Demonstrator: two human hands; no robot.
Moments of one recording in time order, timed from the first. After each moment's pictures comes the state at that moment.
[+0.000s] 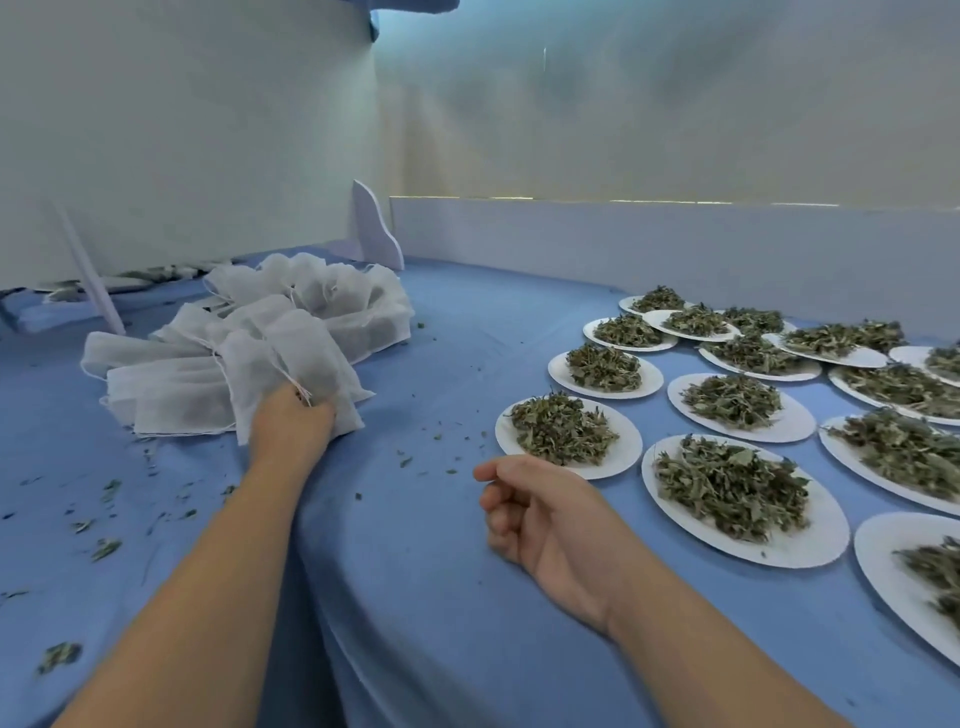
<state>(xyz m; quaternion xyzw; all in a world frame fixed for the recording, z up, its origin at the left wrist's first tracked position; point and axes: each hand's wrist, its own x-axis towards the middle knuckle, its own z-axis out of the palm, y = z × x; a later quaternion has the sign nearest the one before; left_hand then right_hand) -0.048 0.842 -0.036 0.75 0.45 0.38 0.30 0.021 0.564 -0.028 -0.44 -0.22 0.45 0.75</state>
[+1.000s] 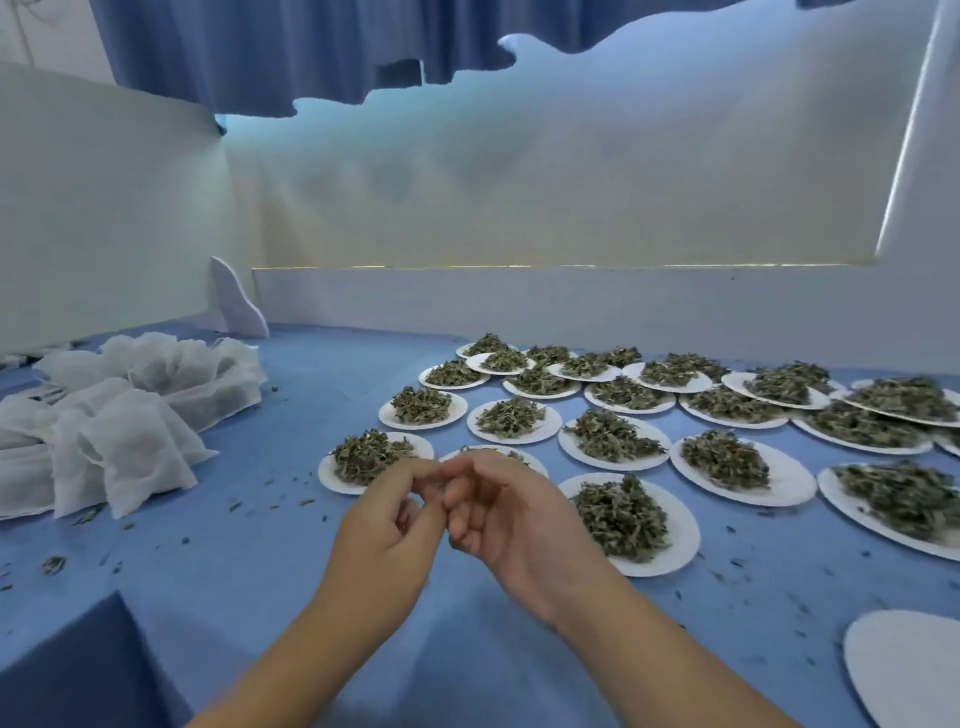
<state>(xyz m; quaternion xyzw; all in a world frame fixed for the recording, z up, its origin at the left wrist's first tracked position) -0.068 0.492 0.018 0.81 0.01 0.35 0.46 0.007 0.373 0.031 -0.41 -0.28 0.32 0.80</state>
